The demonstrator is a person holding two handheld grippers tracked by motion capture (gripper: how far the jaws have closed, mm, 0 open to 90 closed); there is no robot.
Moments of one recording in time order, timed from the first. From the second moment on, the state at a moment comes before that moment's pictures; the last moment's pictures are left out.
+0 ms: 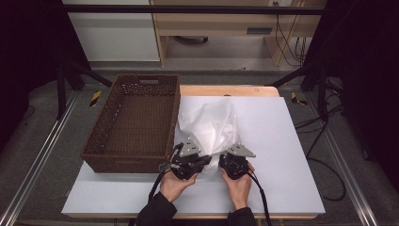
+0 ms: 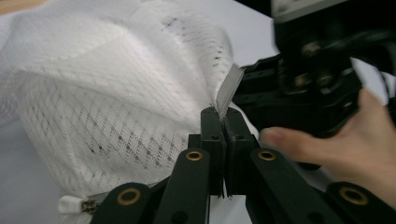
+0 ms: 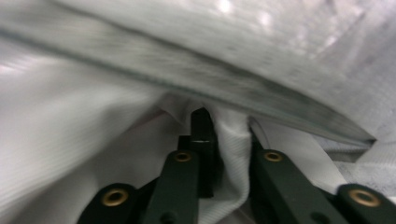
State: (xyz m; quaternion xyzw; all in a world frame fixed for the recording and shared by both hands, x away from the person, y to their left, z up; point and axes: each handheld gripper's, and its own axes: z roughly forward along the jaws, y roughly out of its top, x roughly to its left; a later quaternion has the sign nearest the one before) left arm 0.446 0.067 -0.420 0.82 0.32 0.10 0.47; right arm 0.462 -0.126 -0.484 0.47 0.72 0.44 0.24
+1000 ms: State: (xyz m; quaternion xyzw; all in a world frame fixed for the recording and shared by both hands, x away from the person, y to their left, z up) left arm 0.433 0.072 -0.390 0.80 0.31 0.11 0.51; right arm 0.437 -0.112 -0.453 0.42 0.71 0.52 0.22
